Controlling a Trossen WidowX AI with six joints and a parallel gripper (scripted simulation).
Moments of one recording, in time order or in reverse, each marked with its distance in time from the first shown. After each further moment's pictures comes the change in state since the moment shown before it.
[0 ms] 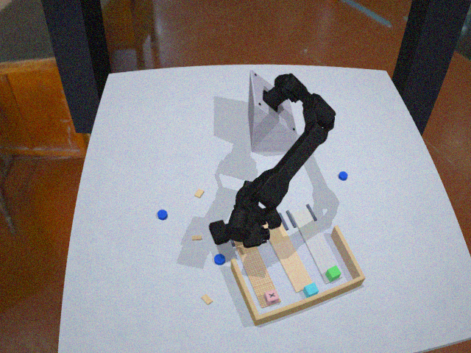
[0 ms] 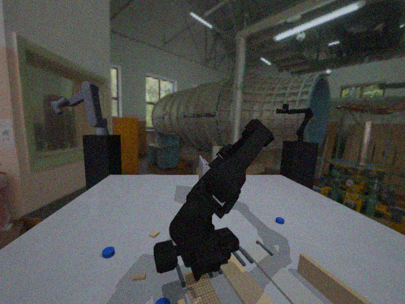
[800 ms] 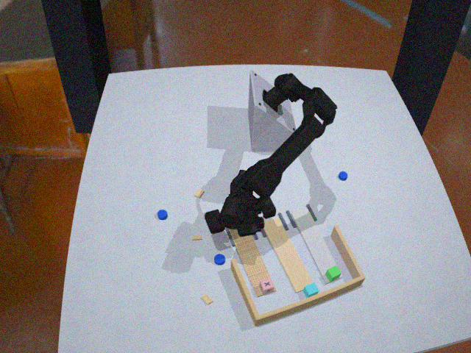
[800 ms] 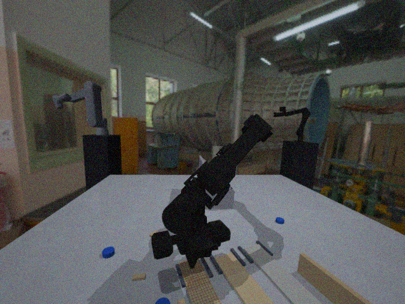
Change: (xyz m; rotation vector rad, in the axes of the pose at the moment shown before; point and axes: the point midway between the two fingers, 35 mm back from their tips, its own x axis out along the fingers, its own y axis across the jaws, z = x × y) arm 0.000 0.000 -0.037 0.001 -0.005 0.005
